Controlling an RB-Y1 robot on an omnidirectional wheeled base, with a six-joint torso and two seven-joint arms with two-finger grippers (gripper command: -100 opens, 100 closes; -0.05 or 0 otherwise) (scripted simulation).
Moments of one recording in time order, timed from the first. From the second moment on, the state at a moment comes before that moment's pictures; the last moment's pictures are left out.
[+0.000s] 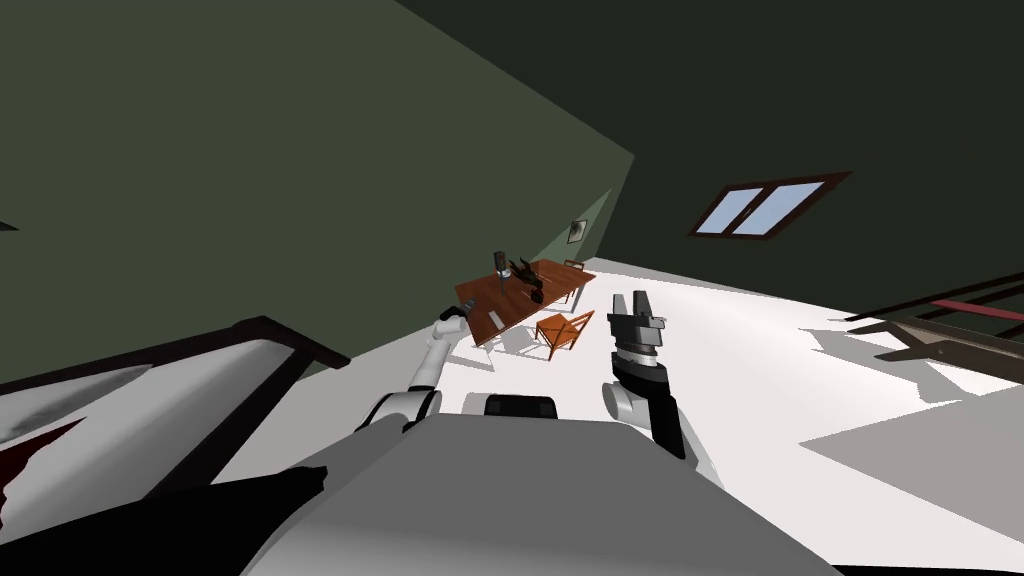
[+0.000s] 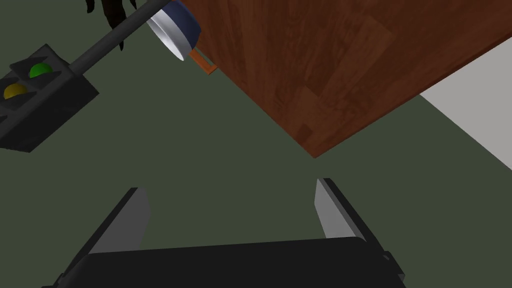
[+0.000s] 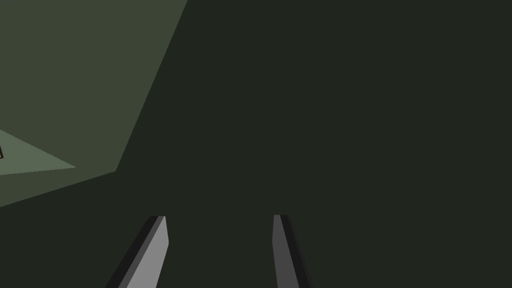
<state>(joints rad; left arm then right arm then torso) -0.36 0.24 0.16 -1.27 0.27 0.47 -0.73 0.49 -0.03 -0.07 -2.24 0.00 -0.58 -0.10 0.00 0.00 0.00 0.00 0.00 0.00</state>
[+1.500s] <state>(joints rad) -0.47 0.31 0.23 -0.98 0.28 0.85 -0.89 0.49 -0.03 -0.07 -2.24 0.00 -0.58 -0.10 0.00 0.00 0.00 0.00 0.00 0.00</state>
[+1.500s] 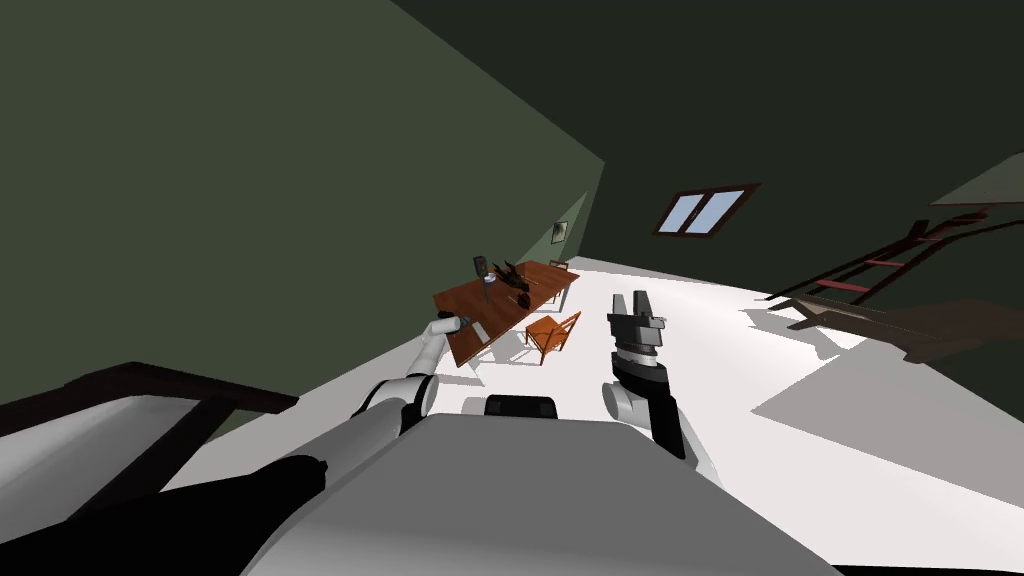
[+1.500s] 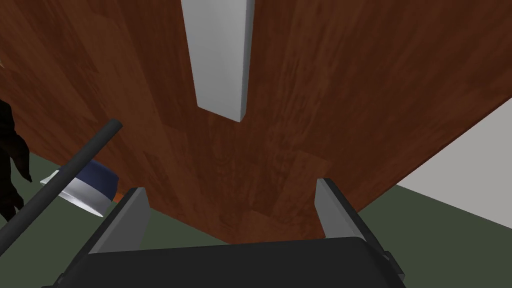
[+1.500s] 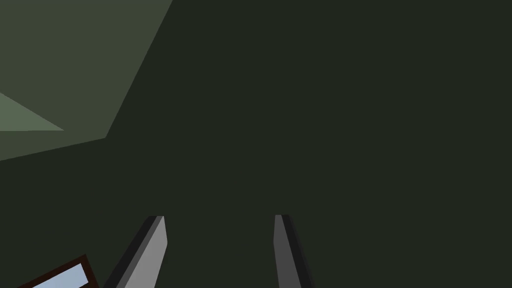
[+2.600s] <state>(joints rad) -0.51 0.36 0.27 -0.76 0.26 1.10 -0.98 0.49 -0.03 -0.07 -2.24 0.00 -0.58 -0.10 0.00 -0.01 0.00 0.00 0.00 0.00</state>
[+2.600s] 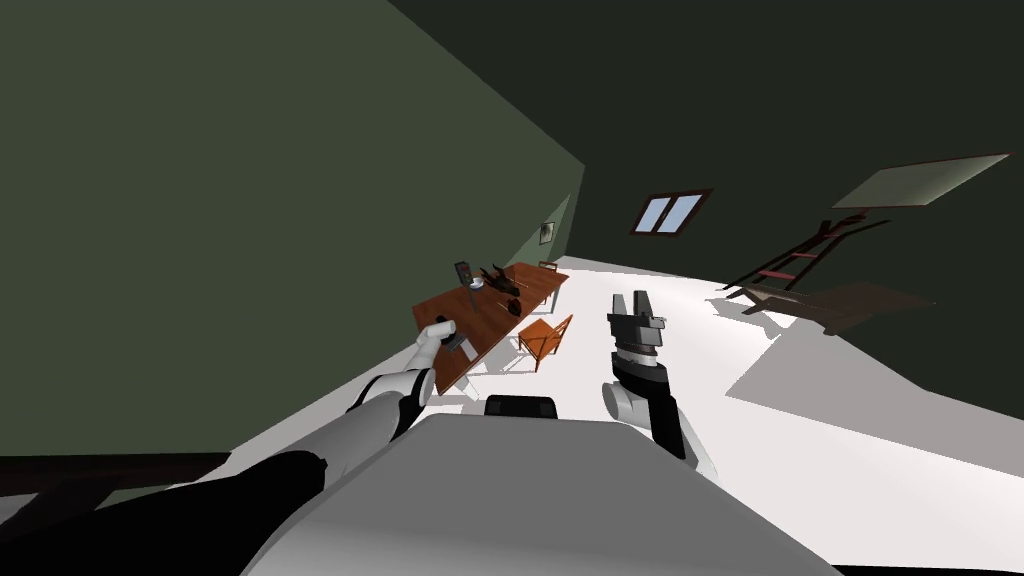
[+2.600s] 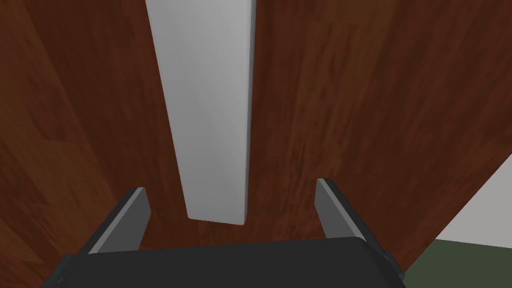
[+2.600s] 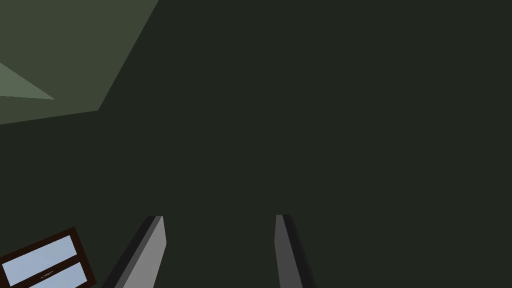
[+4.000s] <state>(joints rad) -0.52 0.36 0.28 -0.61 0.25 1.21 -1.02 0.49 -0.03 -0.07 -2.24 0.00 -0.58 -0.10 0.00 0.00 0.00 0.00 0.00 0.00</state>
